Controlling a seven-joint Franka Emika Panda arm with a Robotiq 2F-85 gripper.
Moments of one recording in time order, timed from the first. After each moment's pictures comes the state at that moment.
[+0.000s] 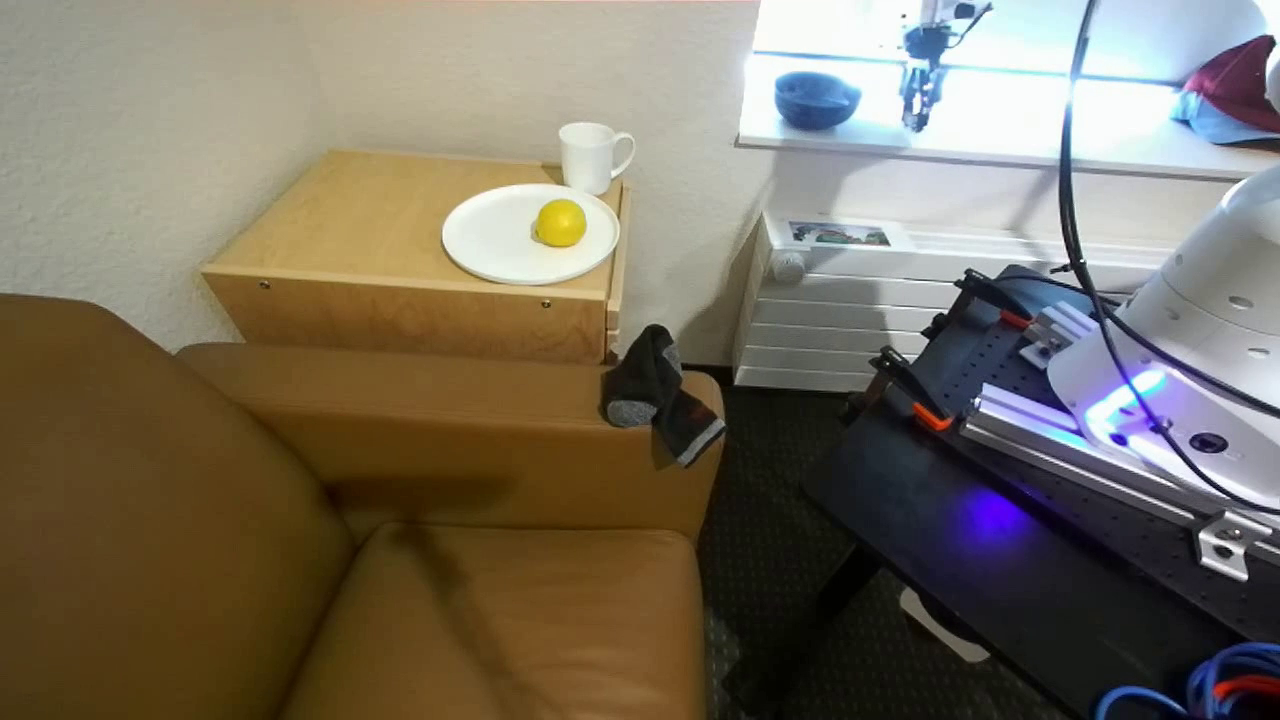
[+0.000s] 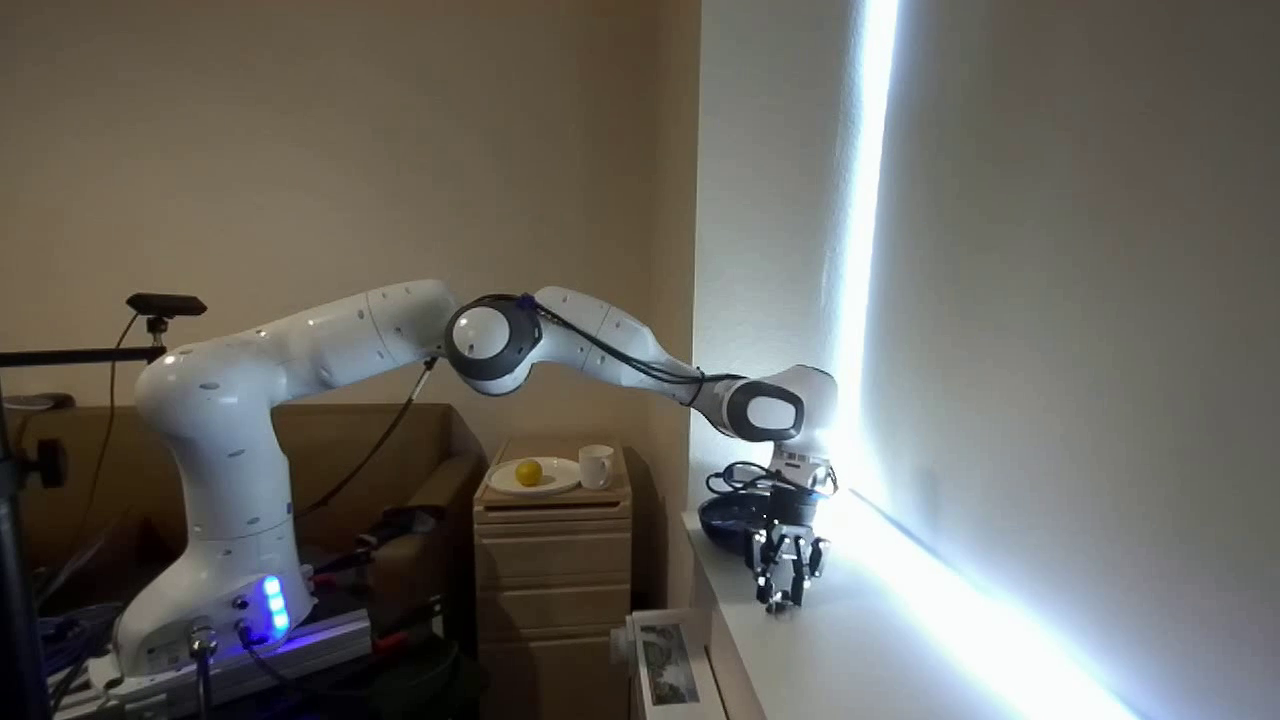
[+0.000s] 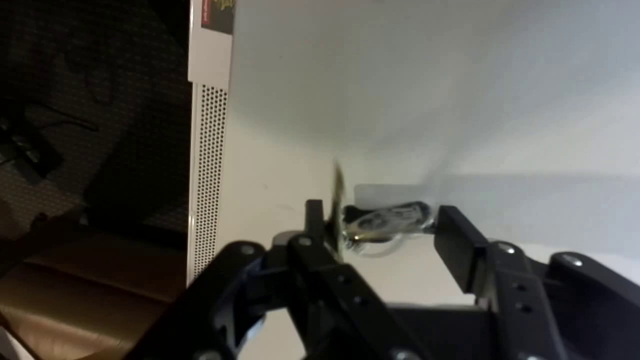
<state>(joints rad) -0.60 1.24 -0.37 -0.80 0.17 1.83 1.34</state>
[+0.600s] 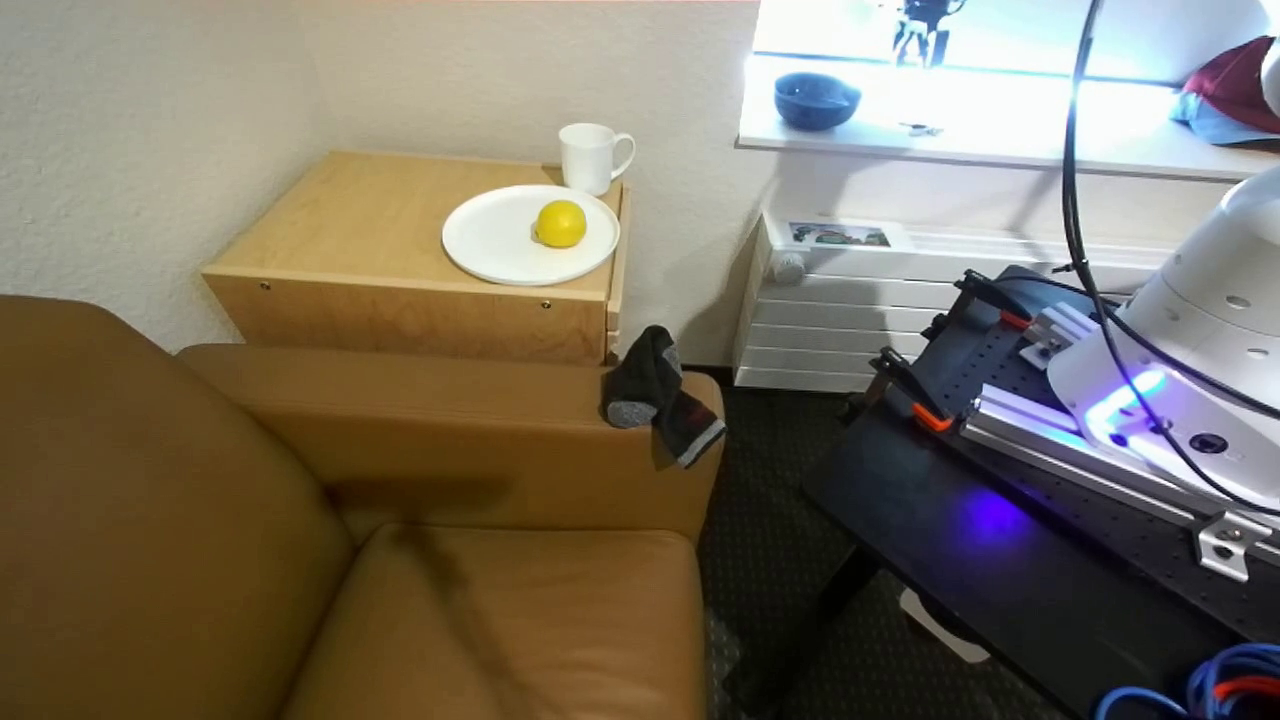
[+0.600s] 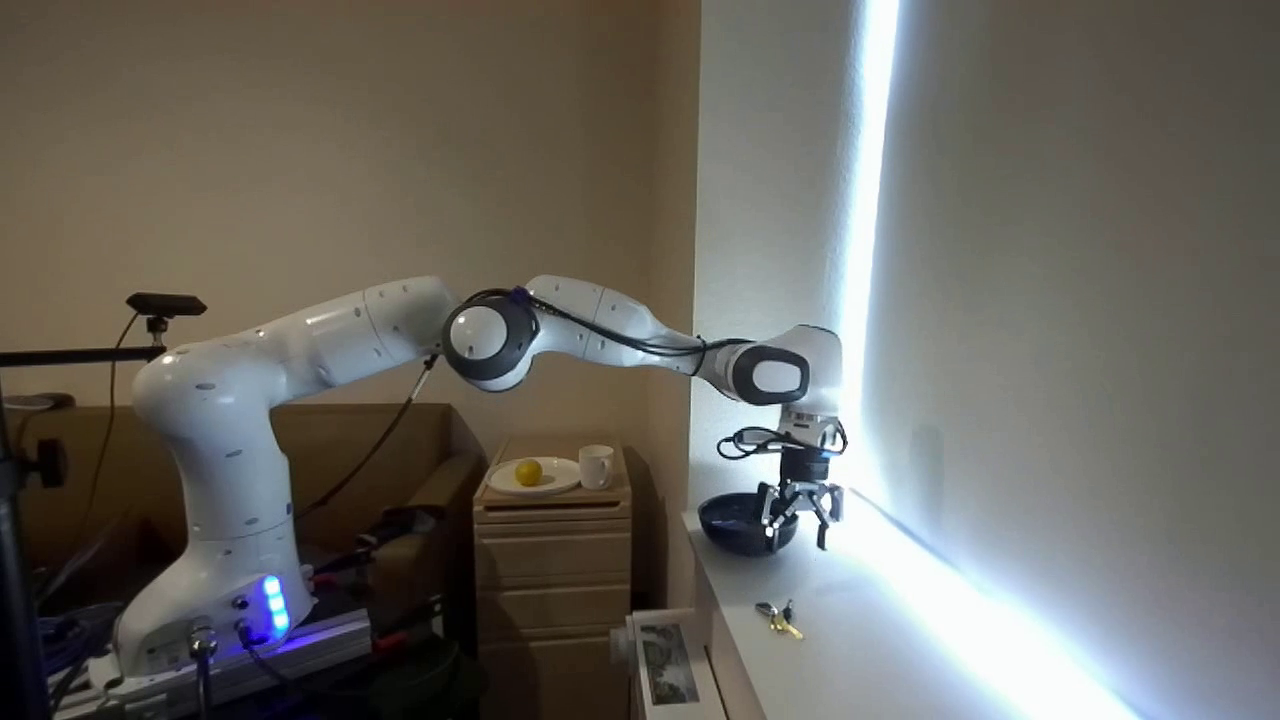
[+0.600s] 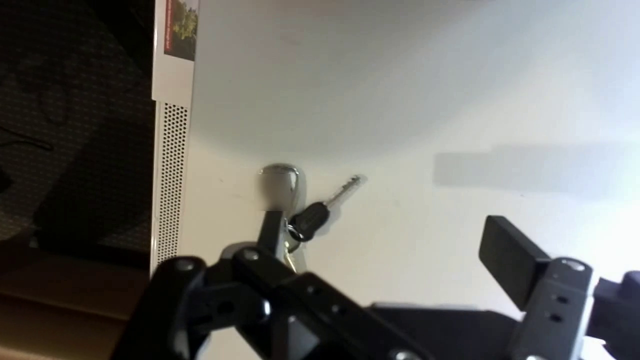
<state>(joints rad) -0.63 1.22 -0.33 -0.68 0.19 1.80 1.34</state>
